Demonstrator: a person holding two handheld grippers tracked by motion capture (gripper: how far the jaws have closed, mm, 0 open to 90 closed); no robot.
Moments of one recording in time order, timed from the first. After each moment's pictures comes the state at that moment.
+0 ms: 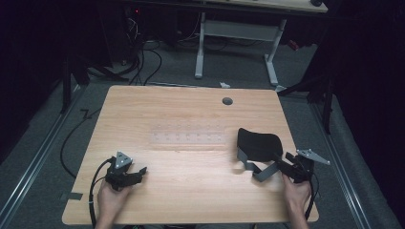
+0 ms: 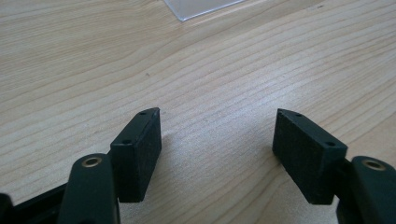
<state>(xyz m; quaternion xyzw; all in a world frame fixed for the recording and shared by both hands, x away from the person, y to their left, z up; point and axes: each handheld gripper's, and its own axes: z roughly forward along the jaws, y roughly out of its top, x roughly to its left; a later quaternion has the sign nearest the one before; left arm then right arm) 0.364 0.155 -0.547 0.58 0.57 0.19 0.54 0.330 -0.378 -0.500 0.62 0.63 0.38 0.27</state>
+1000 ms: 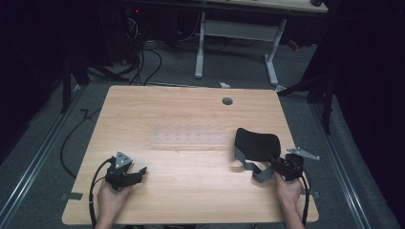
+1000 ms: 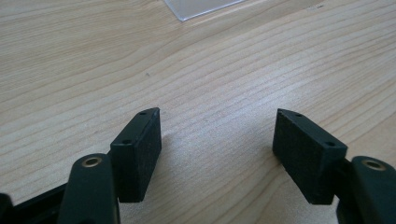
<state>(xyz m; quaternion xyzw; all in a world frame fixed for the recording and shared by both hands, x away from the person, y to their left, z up) 0.364 0.155 -0.547 0.59 0.57 0.19 0.54 0.347 -0.365 -0.517 0.61 0.65 0.40 0.20</state>
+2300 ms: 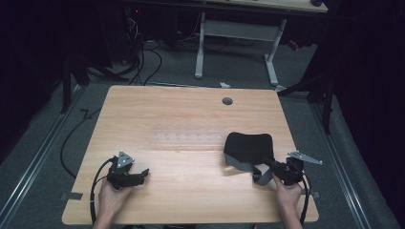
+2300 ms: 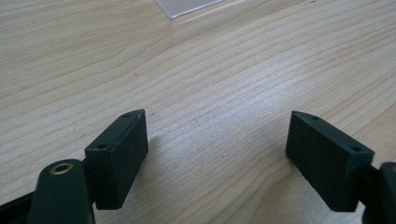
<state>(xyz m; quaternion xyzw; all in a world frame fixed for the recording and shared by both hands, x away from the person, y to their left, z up) 0.365 0.151 -0.548 0.59 0.57 0.18 0.54 0.329 -0.356 -0.507 0.58 0.65 0.47 0.14</state>
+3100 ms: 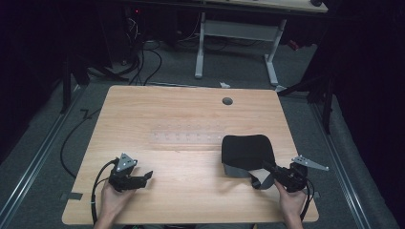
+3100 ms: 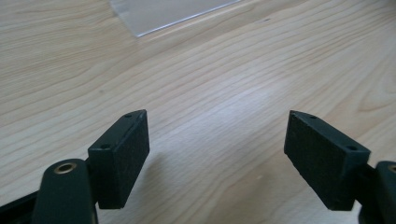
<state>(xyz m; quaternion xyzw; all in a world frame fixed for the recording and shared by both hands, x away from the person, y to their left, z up) 0.350 0.144 -0.537 0.60 0.54 0.14 0.58 0.302 -0.350 -0.488 0.55 0.65 0.51 0.11</state>
